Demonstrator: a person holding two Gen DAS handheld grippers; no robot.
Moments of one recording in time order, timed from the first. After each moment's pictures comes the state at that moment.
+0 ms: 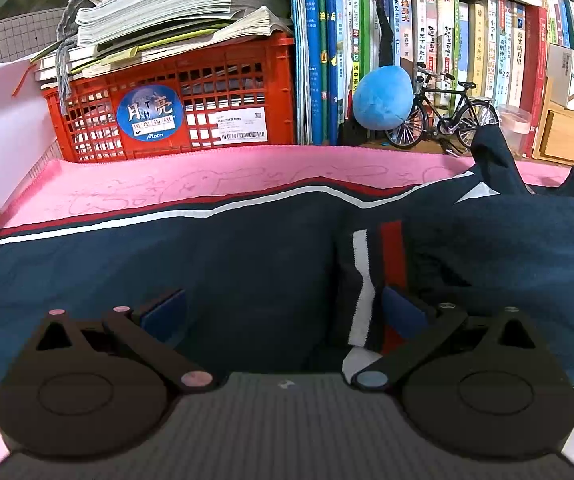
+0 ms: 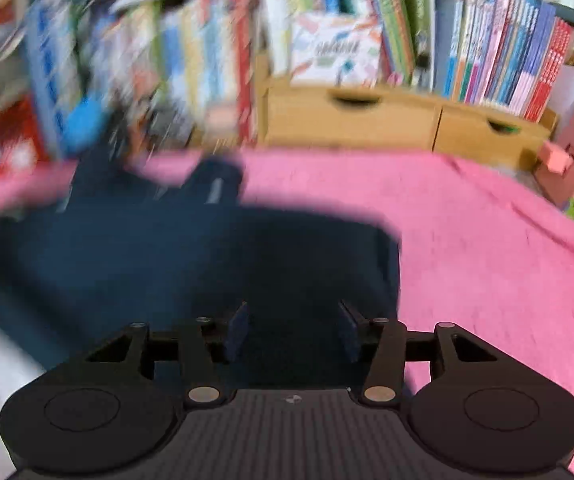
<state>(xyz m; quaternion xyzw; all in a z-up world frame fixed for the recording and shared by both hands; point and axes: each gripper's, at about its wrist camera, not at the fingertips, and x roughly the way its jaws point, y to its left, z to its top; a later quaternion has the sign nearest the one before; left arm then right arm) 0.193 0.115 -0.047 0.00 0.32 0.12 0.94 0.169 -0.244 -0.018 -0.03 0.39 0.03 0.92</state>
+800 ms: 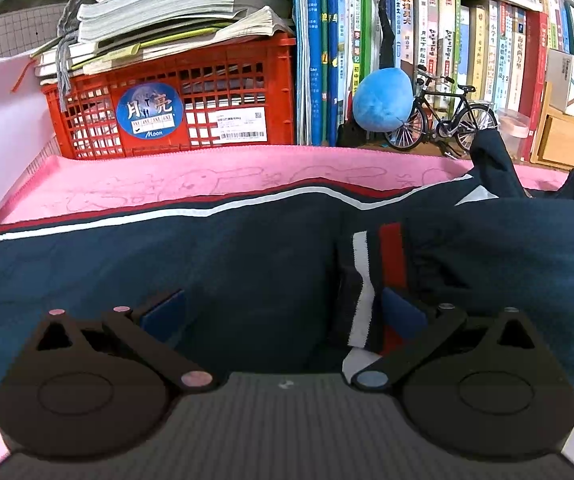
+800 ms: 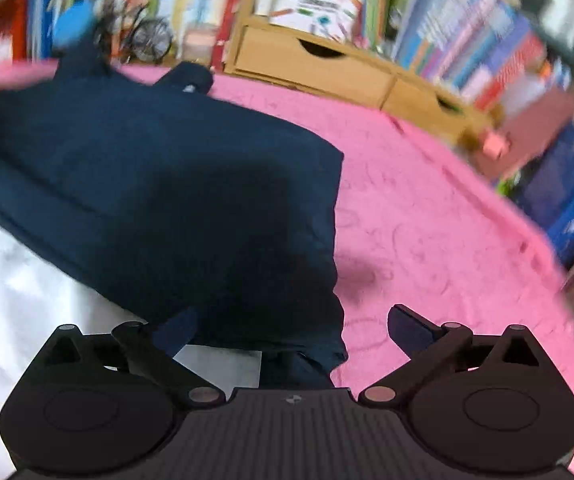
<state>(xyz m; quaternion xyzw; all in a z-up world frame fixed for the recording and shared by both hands) 0.191 0.117 -0.046 0.00 0.32 0.11 0.94 0.125 -0.224 -0.023 -0.16 0.41 -0.06 0.90</state>
